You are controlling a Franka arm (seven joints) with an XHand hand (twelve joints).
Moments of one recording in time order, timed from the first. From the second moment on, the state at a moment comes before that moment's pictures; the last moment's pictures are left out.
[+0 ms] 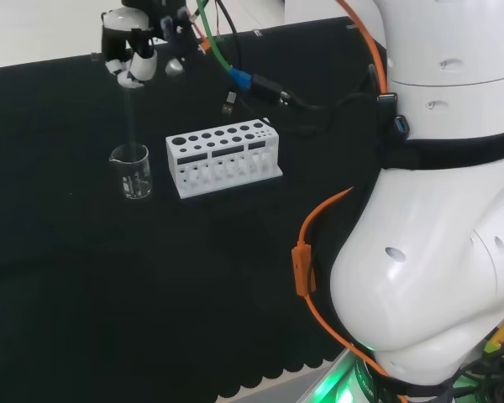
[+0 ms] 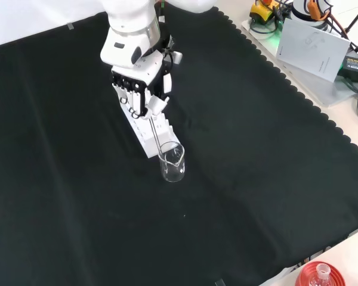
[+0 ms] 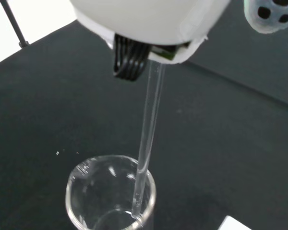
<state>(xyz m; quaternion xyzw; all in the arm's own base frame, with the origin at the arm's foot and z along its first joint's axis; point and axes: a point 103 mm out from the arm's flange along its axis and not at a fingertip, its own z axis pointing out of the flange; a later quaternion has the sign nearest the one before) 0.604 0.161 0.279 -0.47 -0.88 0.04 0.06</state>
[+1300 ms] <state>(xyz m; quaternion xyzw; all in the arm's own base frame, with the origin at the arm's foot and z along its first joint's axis) 0.540 0.186 0.286 -0.45 -0.89 0.05 0.05</state>
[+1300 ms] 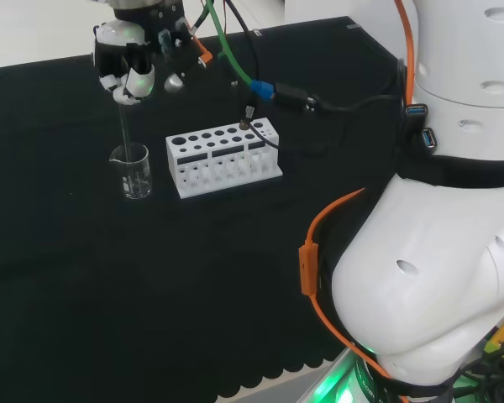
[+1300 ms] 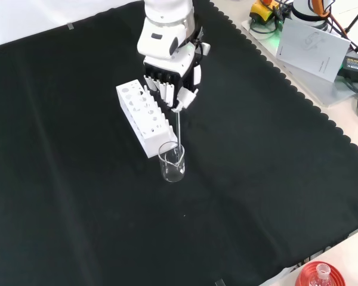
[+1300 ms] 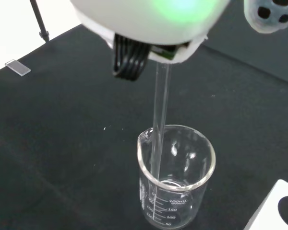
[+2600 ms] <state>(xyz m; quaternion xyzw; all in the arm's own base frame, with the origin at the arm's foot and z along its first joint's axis) 0.583 0.180 0.290 -0.46 -0.88 0.05 0.04</state>
